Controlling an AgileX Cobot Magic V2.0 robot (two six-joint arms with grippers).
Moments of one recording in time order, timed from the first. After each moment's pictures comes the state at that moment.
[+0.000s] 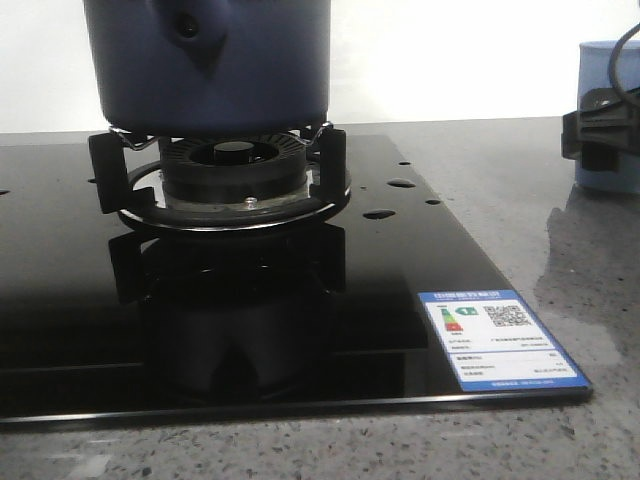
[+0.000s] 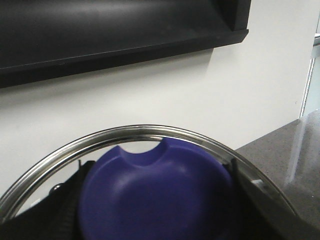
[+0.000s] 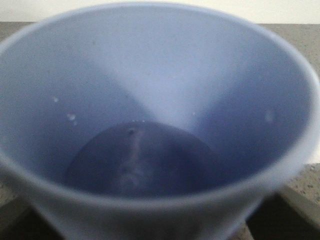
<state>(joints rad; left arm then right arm) -0.13 1.15 -1.19 -1.23 0.45 1.22 0.13 1.51 -0.55 0.38 -0.58 -0.31</state>
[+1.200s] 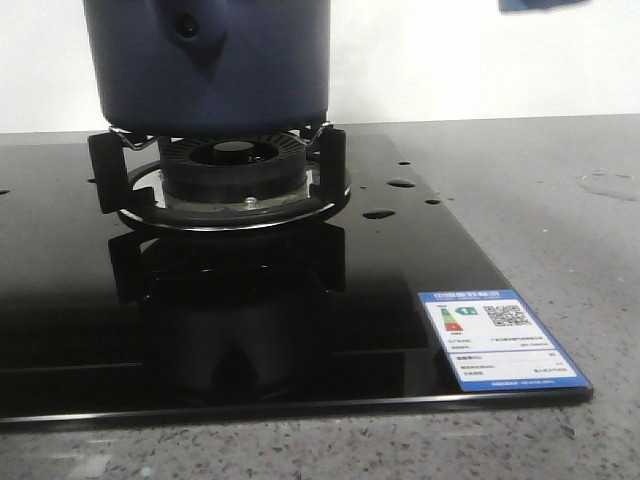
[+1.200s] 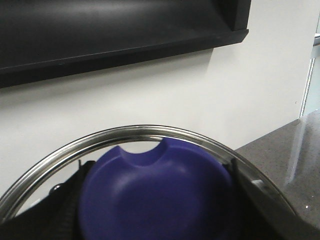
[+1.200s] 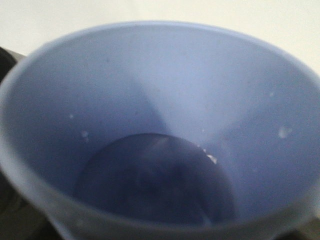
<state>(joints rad) -0.13 1.15 -1.19 -1.23 0.45 1.22 0.28 1.24 -0.94 0.07 0.03 -0.30</state>
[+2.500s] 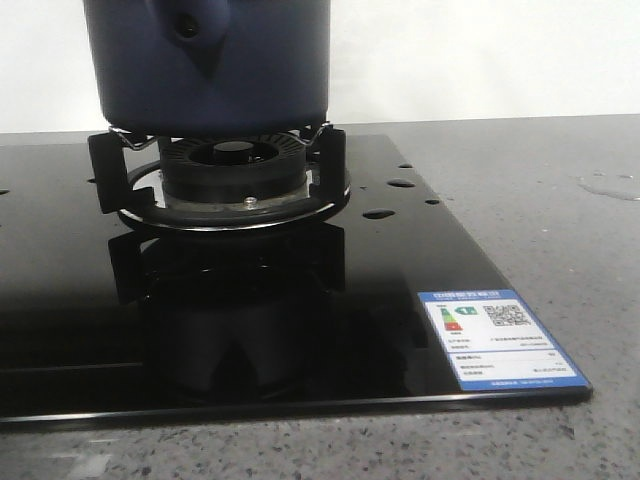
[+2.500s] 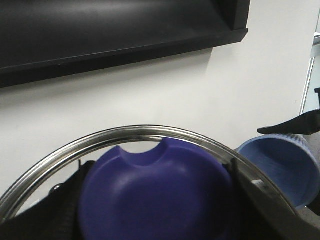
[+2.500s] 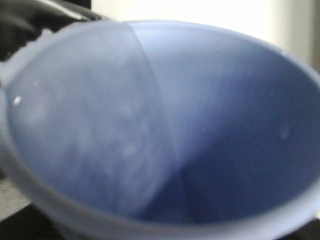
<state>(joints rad) -0.13 1.15 -1.19 -1.23 0.45 1.22 0.61 1.62 -1.46 -1.02 0.51 -0.30</state>
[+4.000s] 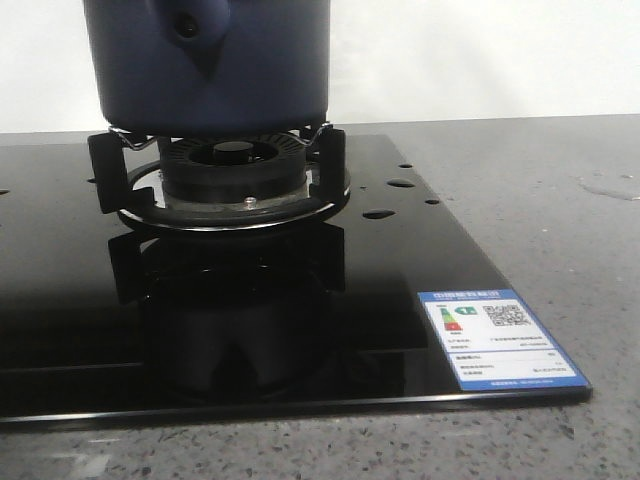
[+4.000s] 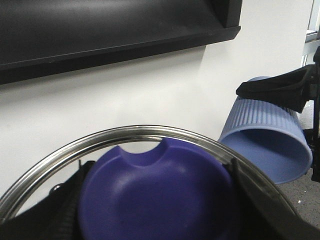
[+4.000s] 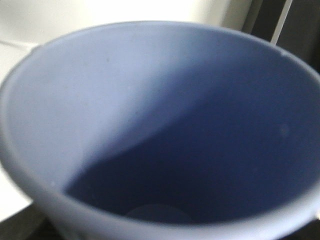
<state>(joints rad) -0.13 1.15 -1.19 -1.22 0.47 1.22 0.61 1.62 -1.46 -1.56 0.36 -0.30</state>
